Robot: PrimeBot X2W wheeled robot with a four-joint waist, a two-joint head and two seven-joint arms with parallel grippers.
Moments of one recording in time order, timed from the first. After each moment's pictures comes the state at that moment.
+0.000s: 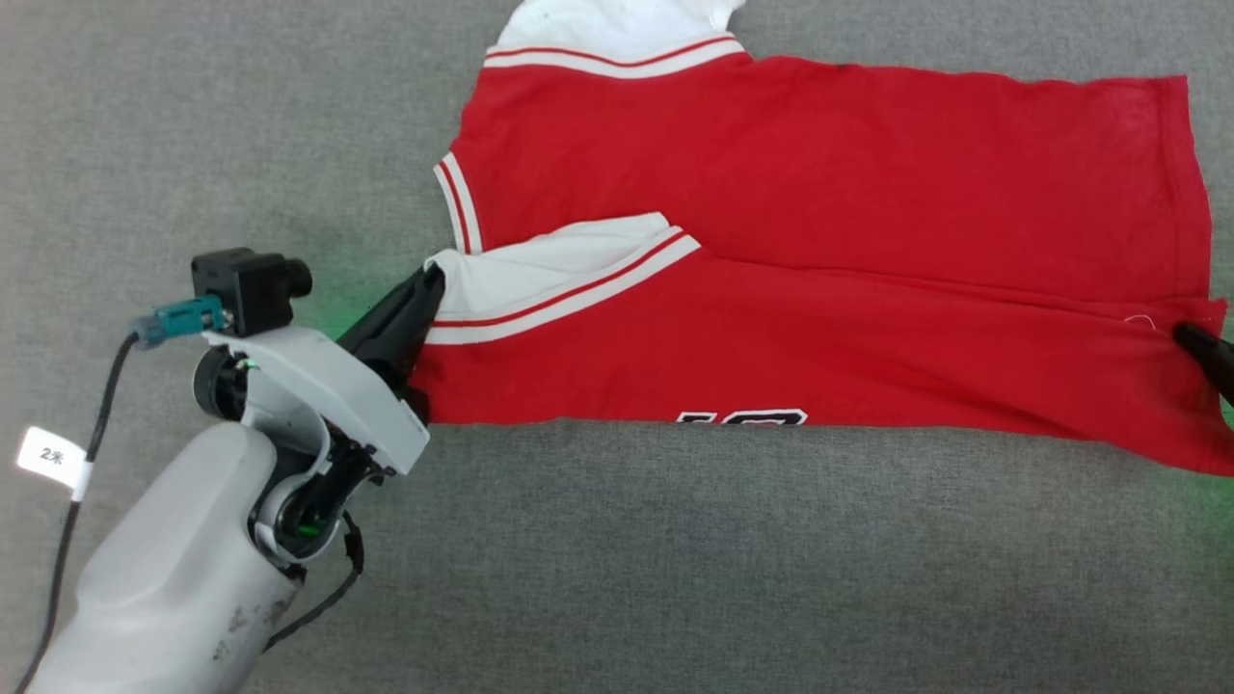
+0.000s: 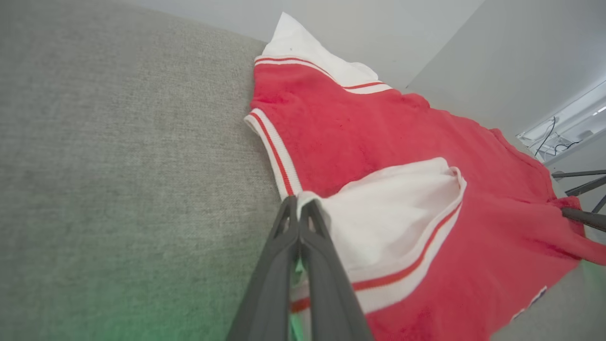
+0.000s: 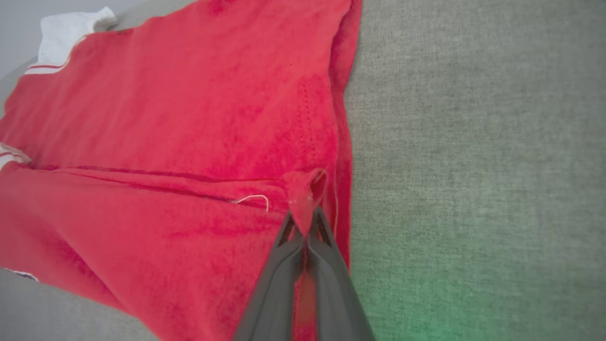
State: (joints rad) left arm -0.66 0.51 -0.59 0.35 -1.01 -0.13 -0.06; right arm -0.34 -0.51 -0.08 0.08 0.86 0.13 0.64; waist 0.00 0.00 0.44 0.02
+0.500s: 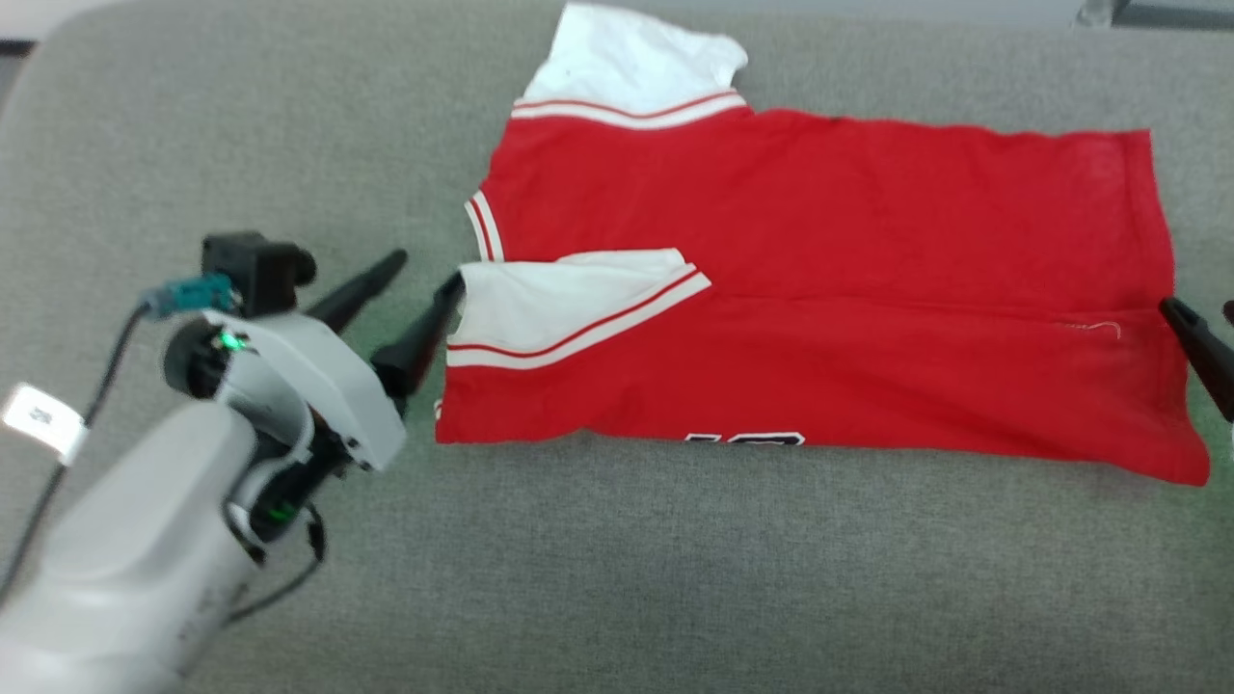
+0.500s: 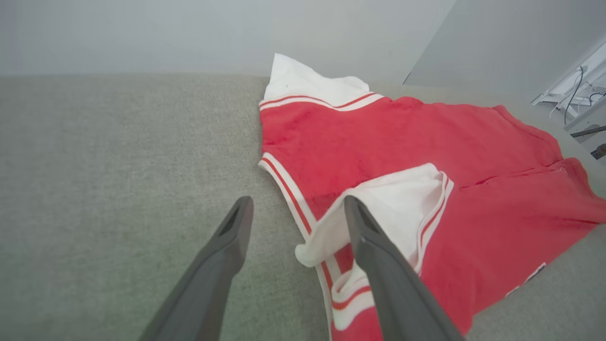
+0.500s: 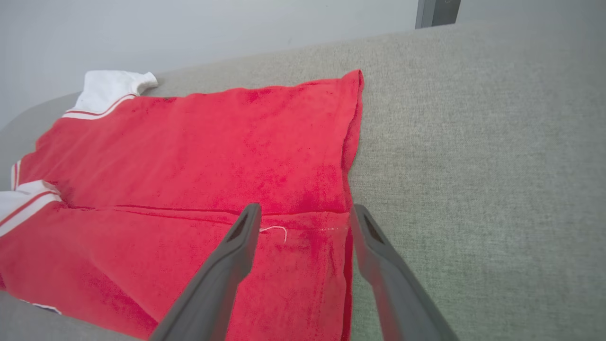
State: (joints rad) left arm -0.74 0.58 -0.74 0.41 -1.00 -0.13 -0.06; right arm -0.38 -0.53 -0.01 0.16 0.81 0.13 0.48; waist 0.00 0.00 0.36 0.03
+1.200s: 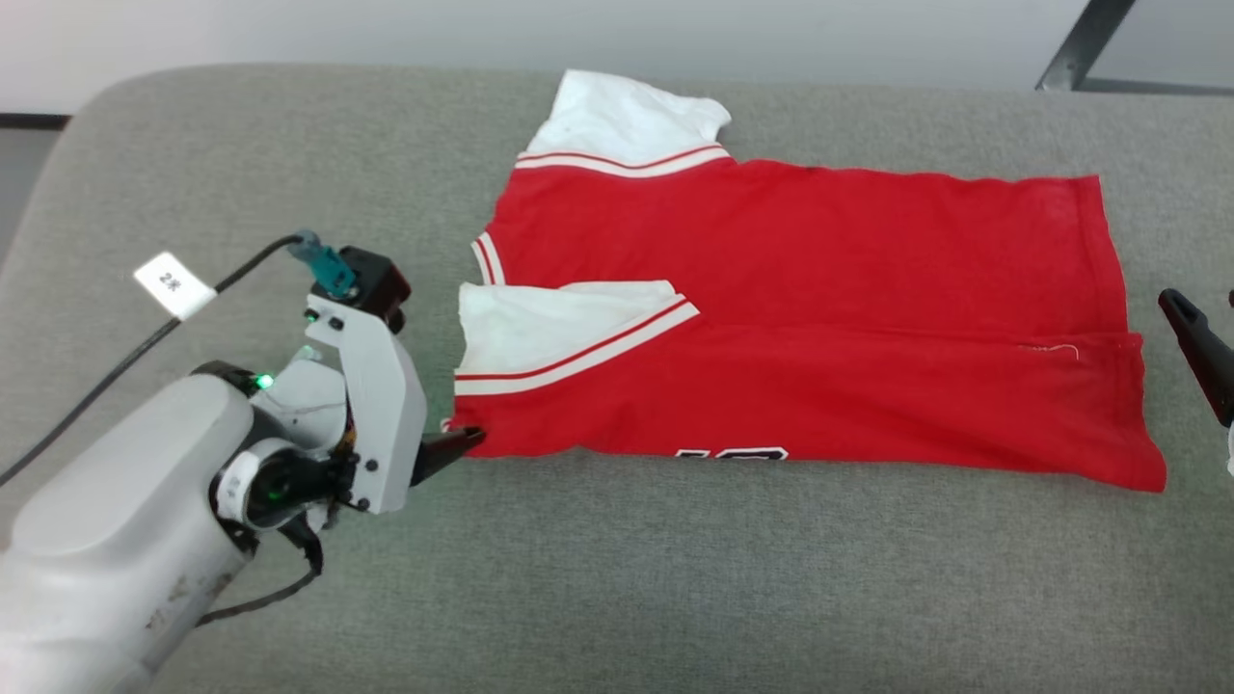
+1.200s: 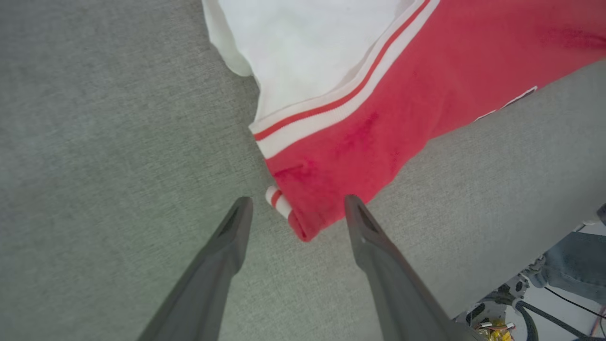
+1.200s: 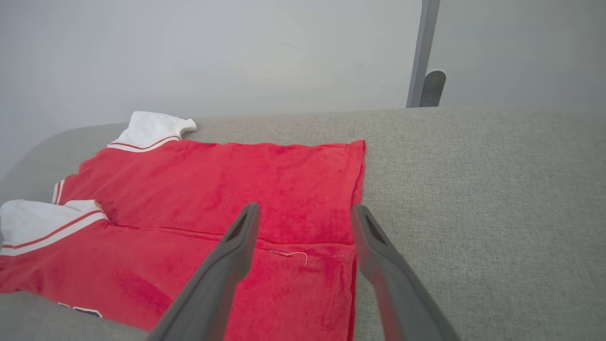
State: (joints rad) left arm -0.85 0.70 -0.90 0.27 -1.15 -0.01 0.72; right arm -0.34 -0.53 -0.02 0.08 0.75 0.13 0.40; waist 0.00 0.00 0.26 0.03
